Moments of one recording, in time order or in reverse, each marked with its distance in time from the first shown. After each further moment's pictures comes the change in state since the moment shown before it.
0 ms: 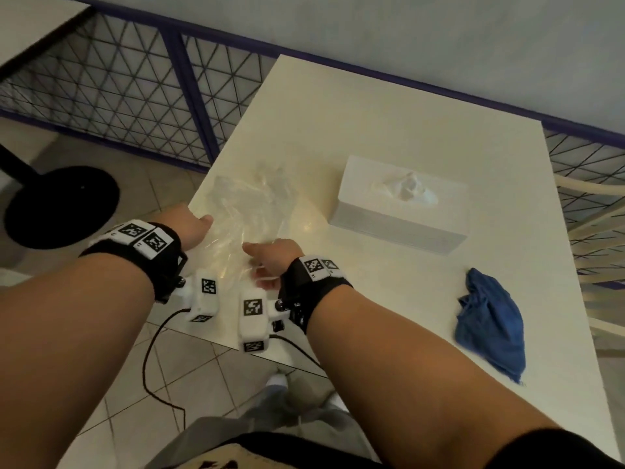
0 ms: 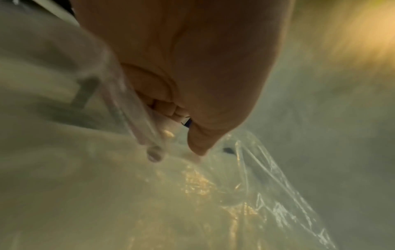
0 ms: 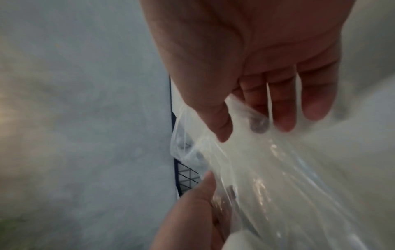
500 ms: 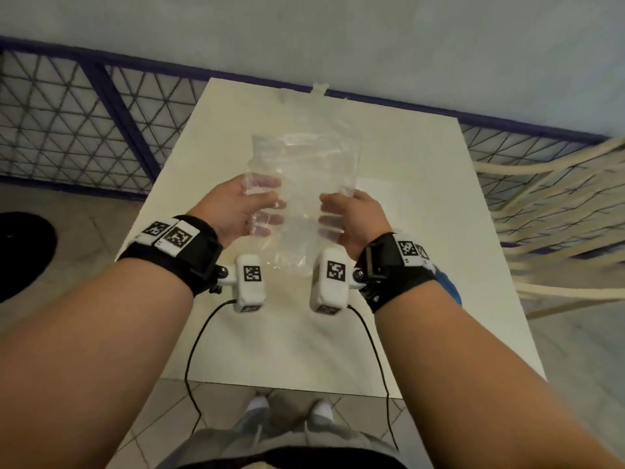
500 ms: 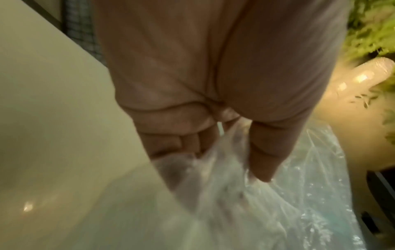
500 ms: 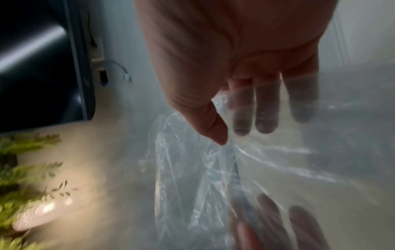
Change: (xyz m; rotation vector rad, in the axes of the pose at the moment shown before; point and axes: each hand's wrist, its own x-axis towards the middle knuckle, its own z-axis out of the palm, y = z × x) left_hand -0.079 0.154 0.000 -1.013 -0.488 0.497; right_hand -0.077 -0.026 -0.168 0.464 0.375 -0.388
